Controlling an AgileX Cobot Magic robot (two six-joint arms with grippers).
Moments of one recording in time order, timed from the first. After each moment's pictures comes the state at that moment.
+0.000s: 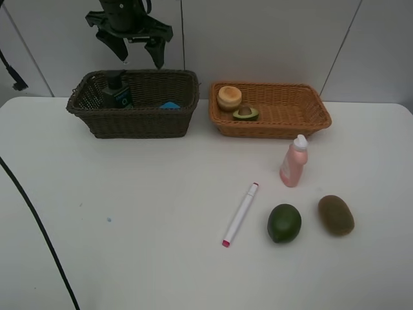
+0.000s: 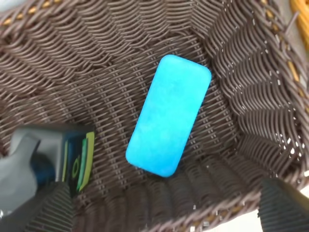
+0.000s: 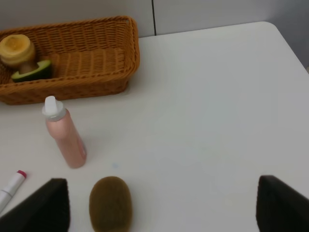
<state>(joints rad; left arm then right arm) -0.35 2.24 -2.23 0.05 1.20 -0.01 -0.01 0.00 -0.52 -0.10 1.06 0.15</state>
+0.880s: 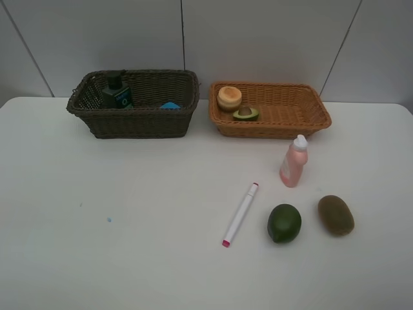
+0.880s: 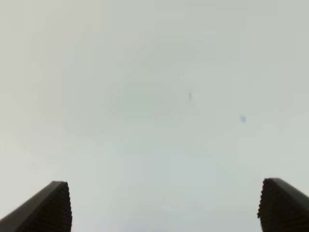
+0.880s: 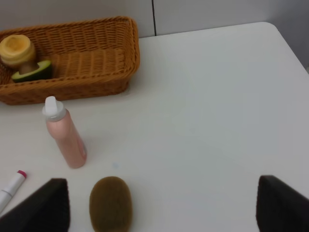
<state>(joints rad) -0.08 1.09 -1.01 -0.01 1.20 -0.06 -0.01 0.00 -0.52 -0.10 1.06 0.15</state>
